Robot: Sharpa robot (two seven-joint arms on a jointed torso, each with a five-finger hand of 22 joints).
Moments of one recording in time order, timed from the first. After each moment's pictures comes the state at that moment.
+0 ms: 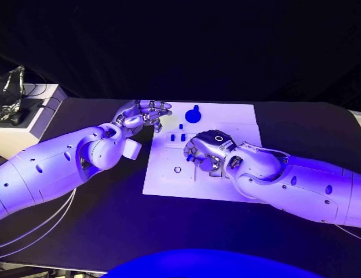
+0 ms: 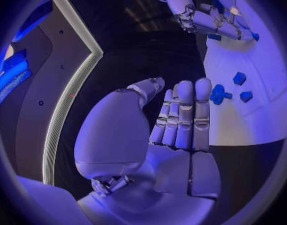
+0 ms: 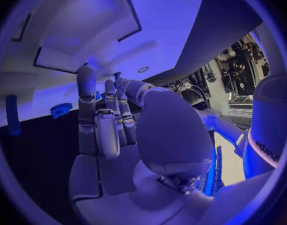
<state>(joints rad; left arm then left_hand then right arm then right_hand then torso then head) 0.88 -0.85 0.32 1.41 -0.28 -0.07 0.33 1.37 -0.21 0.52 0.07 0.26 0.91 0.19 0.18 0.31 1.07 0.12 0.22 0.15 1.10 0.04 1.09 0.51 0.18 1.07 0.14 1.00 0.84 1.14 -0.55 -0.16 1.47 -1.74 -0.41 -0.12 1.37 -0.14 0.65 0.00 0.13 1.08 0.13 0.18 0.51 1.25 0.08 0.06 0.08 1.47 -0.02 1.43 1.31 0.17 1.26 0.08 0.76 0.66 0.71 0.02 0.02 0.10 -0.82</state>
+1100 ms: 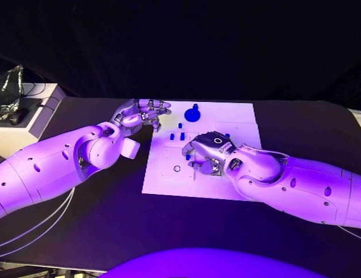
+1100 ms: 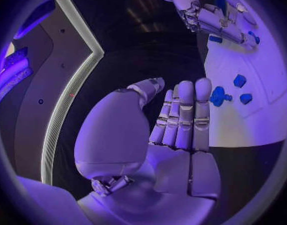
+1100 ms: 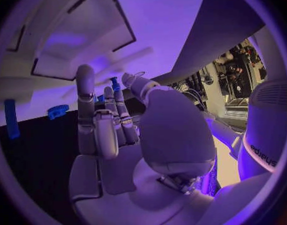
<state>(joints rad) 0.88 -0.86 0.32 1.41 -0.27 -0.05 0.32 1.37 -0.21 0.53 0.07 0.26 0.90 0.20 0.17 0.31 1.06 0.13 0.21 0.15 1.10 0.05 1.09 0.51 0.18 1.07 0.14 1.00 0.85 1.14 -0.56 -0.17 1.47 -1.77 -0.44 -0.09 1.31 -0.23 0.53 0.05 0.13 0.97 0.17 0.10 0.47 1.01 0.11 0.06 0.06 1.47 0.02 1.45 1.30 0.17 1.24 0.12 0.70 0.64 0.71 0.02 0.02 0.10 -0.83</state>
